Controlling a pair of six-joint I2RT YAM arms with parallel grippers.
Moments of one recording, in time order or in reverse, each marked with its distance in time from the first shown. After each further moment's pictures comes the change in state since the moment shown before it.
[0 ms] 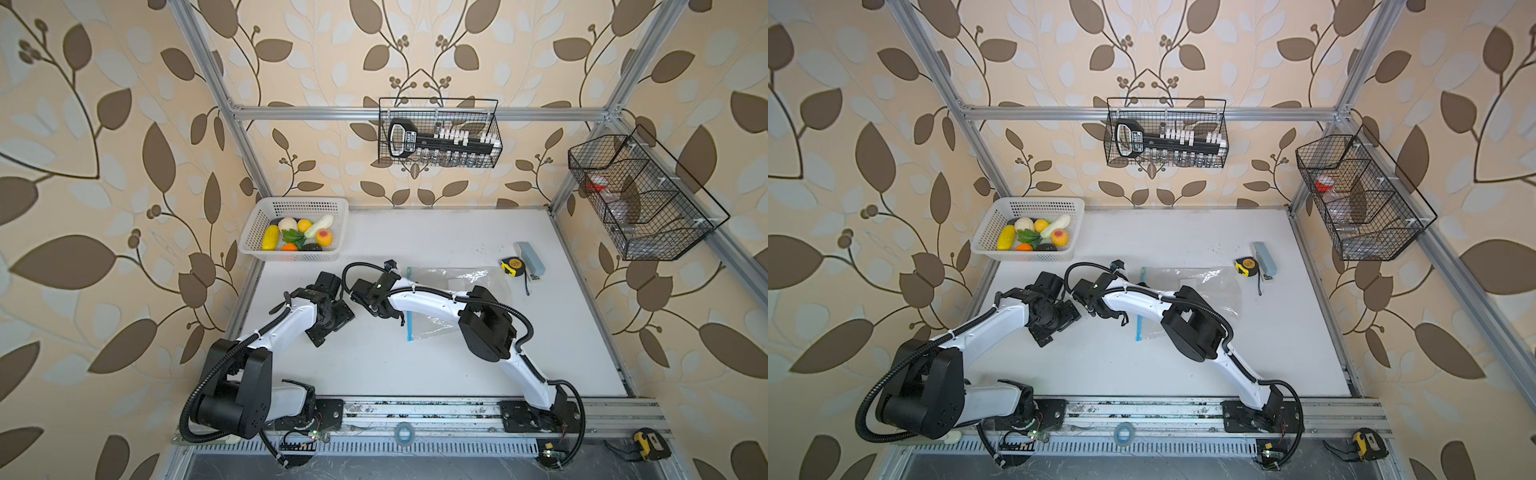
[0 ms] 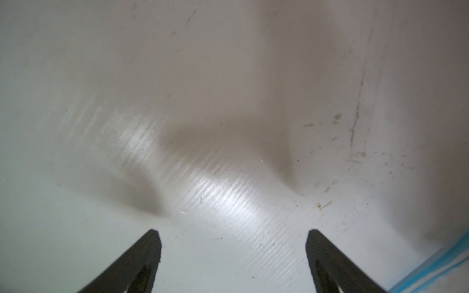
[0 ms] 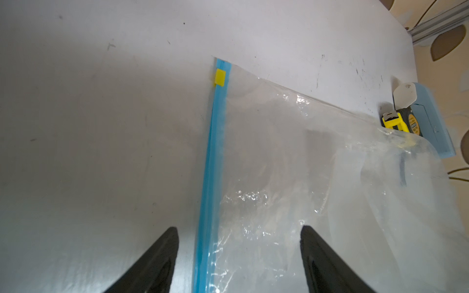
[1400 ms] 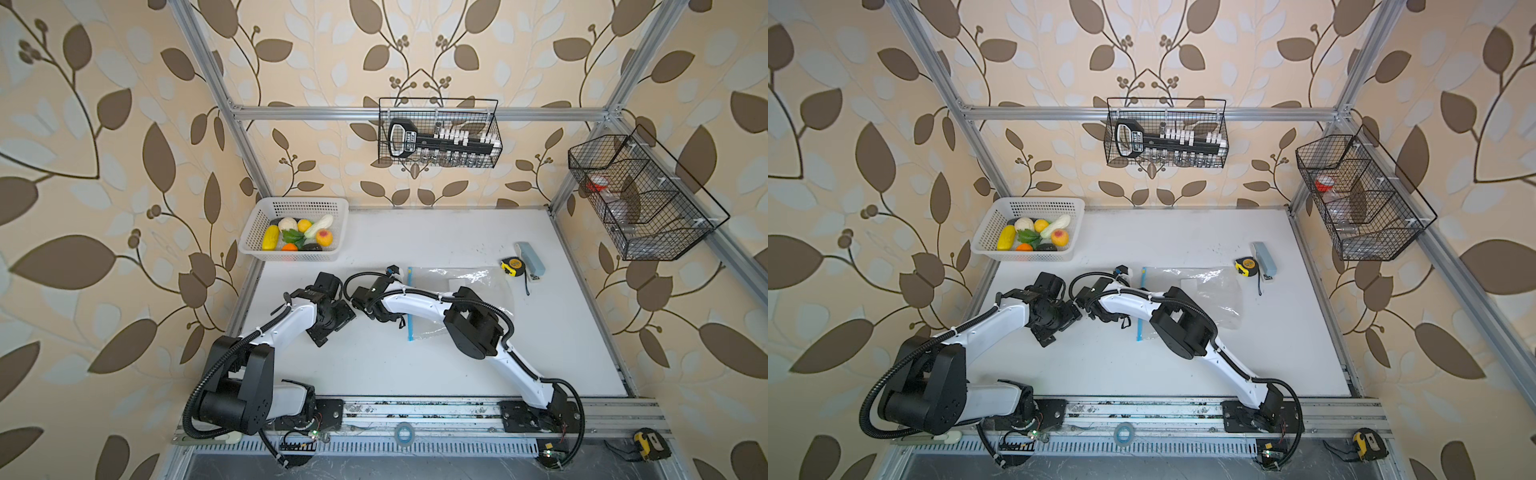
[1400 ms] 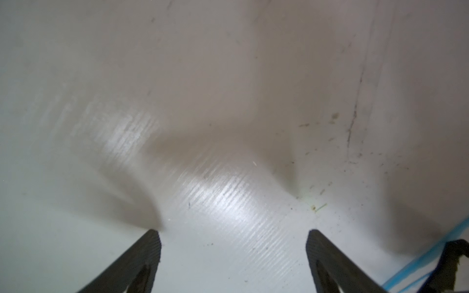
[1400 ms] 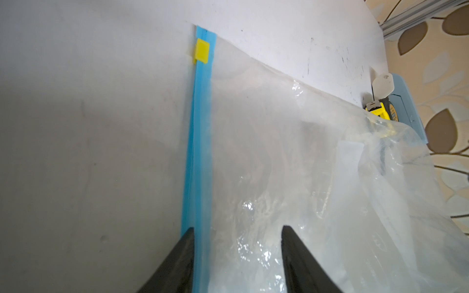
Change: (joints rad) left arm 0.008 0.016 -0.015 0.050 0.045 0.001; right arm -0.007 0.114 0.060 -0.116 0.066 0.100
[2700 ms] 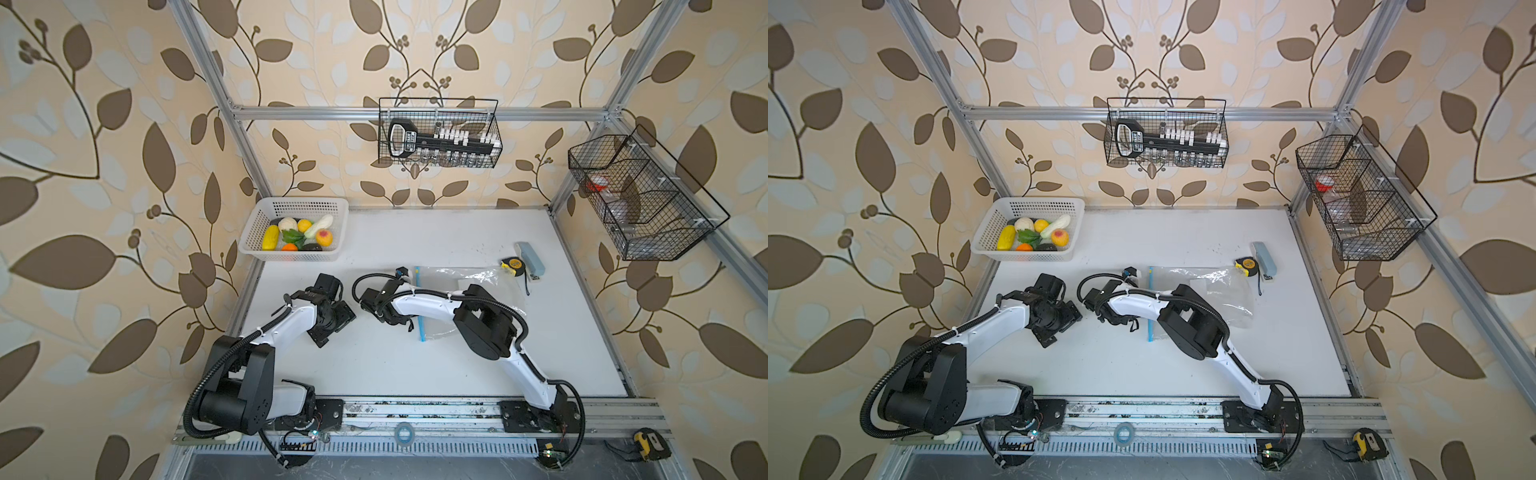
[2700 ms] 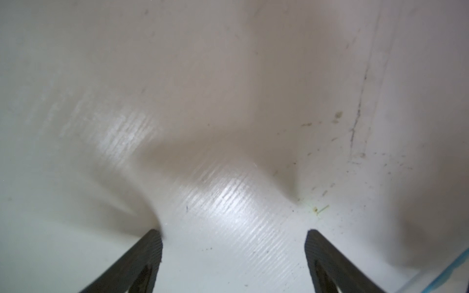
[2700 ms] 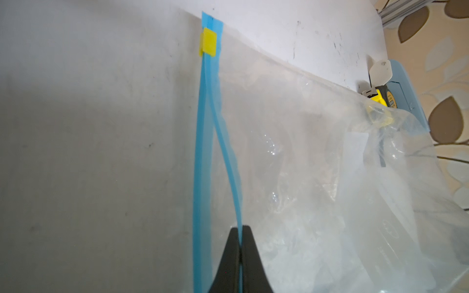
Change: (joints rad) left arm 0.000 0.000 -0.018 0.024 0.011 0.000; right arm -0.011 -0.171 -0.245 0.141 -0.011 -0.021
